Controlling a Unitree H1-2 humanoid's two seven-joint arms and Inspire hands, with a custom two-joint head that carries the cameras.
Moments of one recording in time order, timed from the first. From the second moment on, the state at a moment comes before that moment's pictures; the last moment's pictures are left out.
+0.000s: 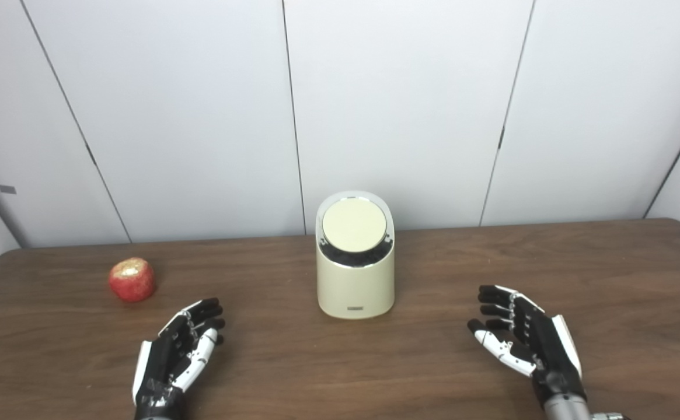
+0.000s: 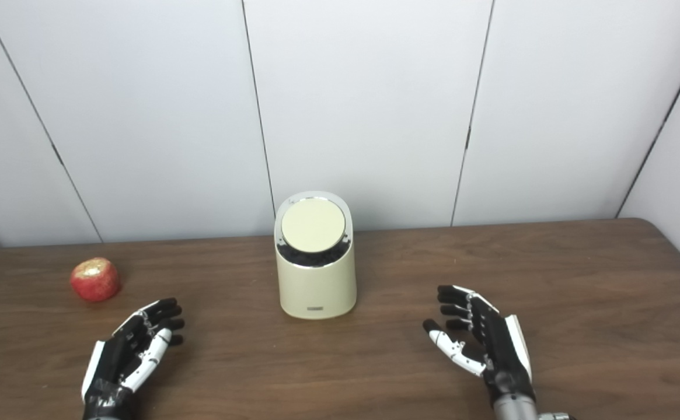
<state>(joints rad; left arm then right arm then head) -0.07 0.08 0.11 0.00 -0.04 0.00 0.03 -0.06 -0.11 -0.05 -0.07 -0.17 0.05 -0.09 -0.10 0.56</state>
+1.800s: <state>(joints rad) -0.08 0.05 0.09 0.02 -0.01 -0.02 0.05 -0.61 -0.18 0.19 -0.12 -0.47 0.39 0.06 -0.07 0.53</state>
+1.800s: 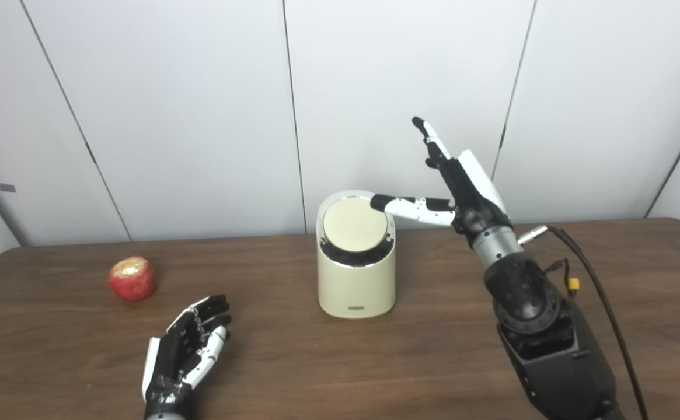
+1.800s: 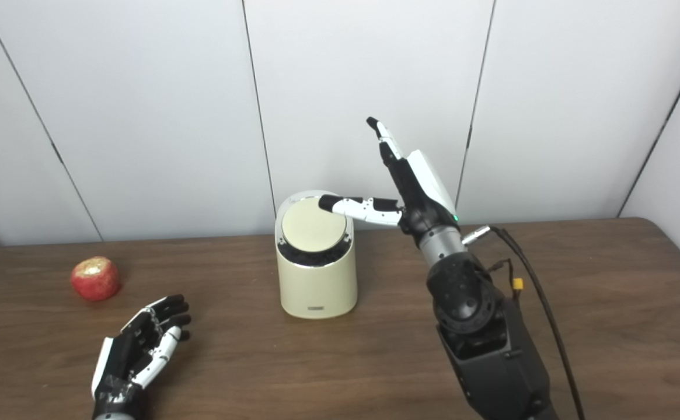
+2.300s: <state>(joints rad) -0.07 0.03 0.06 -0.01 0.01 0.00 0.06 -0.66 -0.15 0.26 0.09 -0.55 0.42 0.08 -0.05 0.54</state>
